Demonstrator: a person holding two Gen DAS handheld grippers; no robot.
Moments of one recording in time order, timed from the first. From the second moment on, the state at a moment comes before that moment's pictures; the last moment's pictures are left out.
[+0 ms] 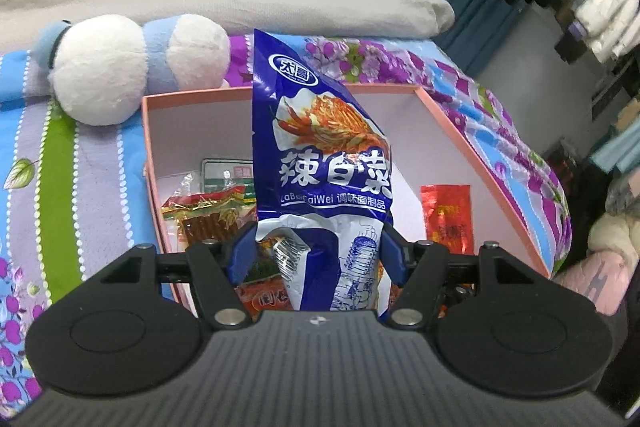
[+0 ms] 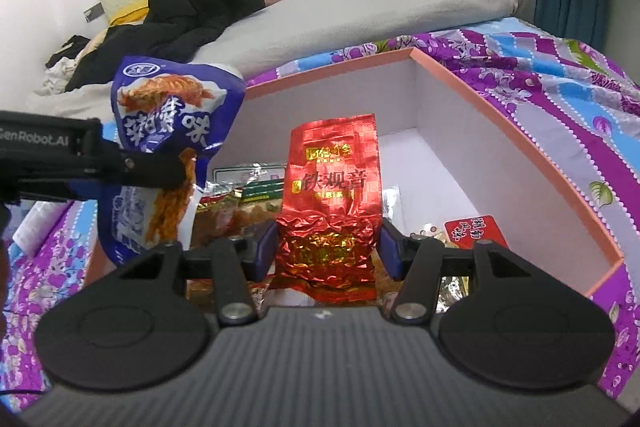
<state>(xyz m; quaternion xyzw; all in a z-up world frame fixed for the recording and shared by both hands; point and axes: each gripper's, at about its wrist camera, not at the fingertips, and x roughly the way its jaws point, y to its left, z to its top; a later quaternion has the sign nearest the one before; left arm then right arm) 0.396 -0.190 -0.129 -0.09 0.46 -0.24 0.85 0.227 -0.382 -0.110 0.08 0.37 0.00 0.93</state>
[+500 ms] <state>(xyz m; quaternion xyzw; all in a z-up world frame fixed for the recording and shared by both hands) 0.351 -0.171 -0.070 -0.08 0.42 -0.24 0.87 0.200 -0.387 -0.082 0.11 0.35 -0.01 0.93</state>
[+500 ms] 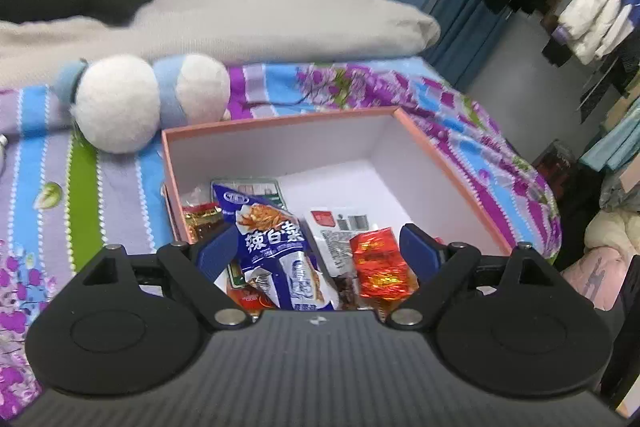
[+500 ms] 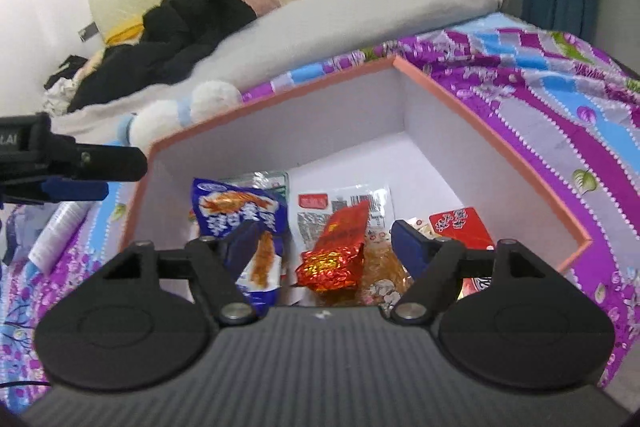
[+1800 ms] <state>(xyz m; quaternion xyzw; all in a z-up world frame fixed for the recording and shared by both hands) 0.041 -0.094 0.069 -0.07 0.27 -0.23 0.93 -0.035 -0.340 0.047 0.10 0.21 0.01 0.97</state>
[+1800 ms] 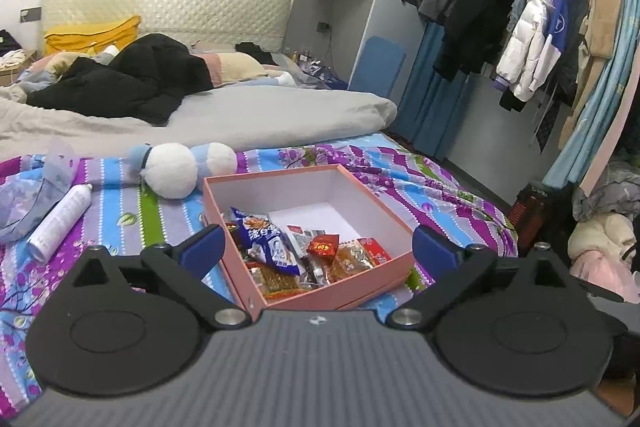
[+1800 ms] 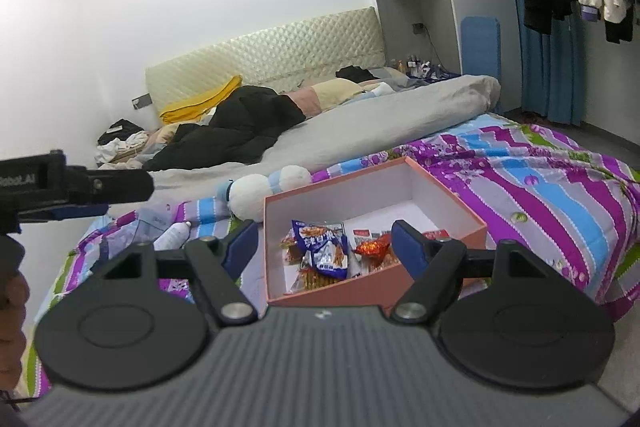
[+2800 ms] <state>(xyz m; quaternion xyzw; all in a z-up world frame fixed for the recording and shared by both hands) 0.035 -0.092 0.059 -0.04 0.29 -0.19 0.94 -0.057 -0.335 0.036 0.09 0.21 -0.02 0.97</state>
